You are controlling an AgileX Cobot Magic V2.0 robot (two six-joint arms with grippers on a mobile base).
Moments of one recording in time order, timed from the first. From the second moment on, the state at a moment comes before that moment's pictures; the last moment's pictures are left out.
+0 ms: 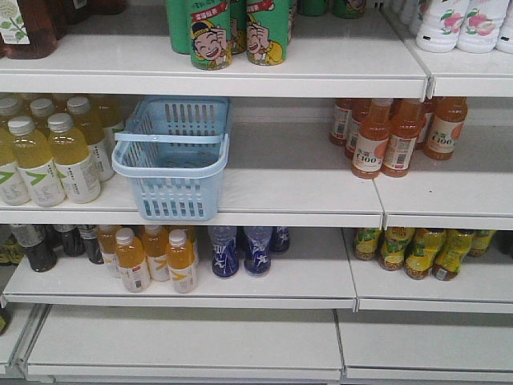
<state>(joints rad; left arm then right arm) 0.01 -0.01 0.03 0.16 0.17 -0.16 0.05 -0.01 0.03 0.00 0.18 0.04</state>
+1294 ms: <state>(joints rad) 0.01 -0.01 0.03 0.16 0.17 -0.16 0.05 -0.01 0.03 0.00 0.18 0.04</state>
